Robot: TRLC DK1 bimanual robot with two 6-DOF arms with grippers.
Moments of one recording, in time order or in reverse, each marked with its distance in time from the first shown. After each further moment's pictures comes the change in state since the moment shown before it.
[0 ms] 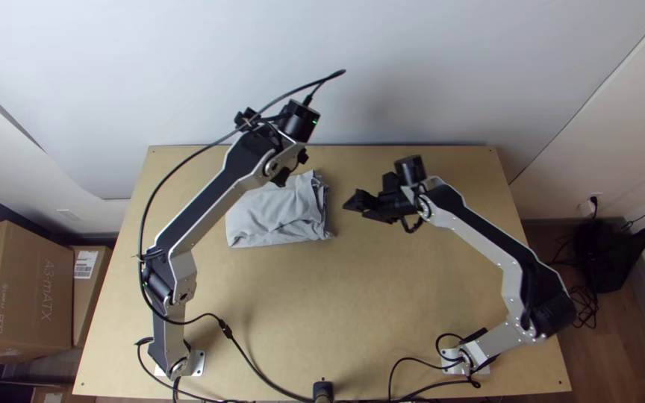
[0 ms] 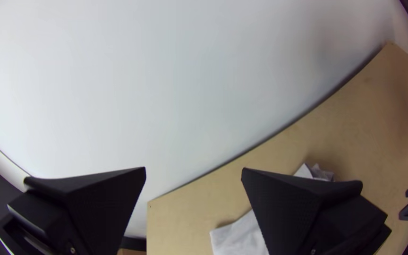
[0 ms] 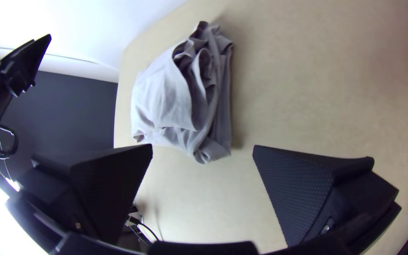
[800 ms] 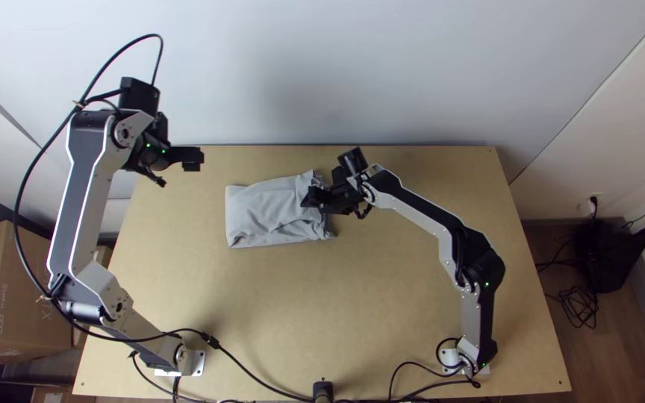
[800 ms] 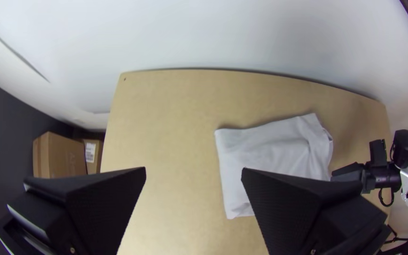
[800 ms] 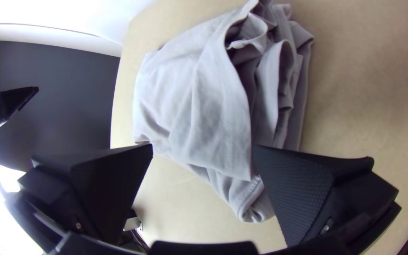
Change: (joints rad) left arm 0.591 -0.319 -0.207 -0.446 0.714 -0.265; right arm 0.166 0.400 0.415 -0.034 0.000 0.013
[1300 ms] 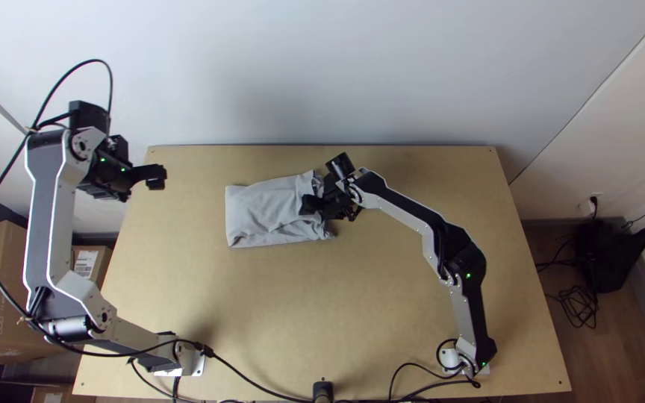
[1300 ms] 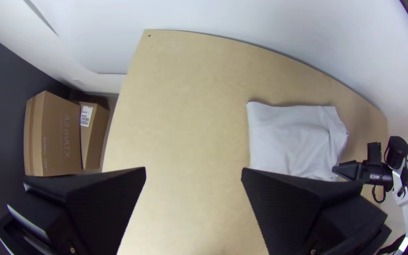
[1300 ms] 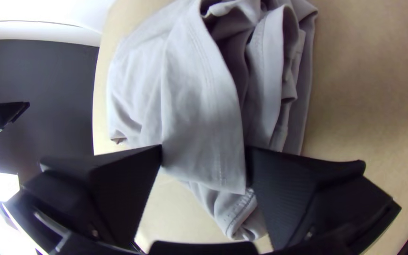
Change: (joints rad) left arm 0.277 -0.101 -0.206 -0.010 0.149 0.108; right arm 0.031 0.108 0.085 -0.083 0.039 -0.026
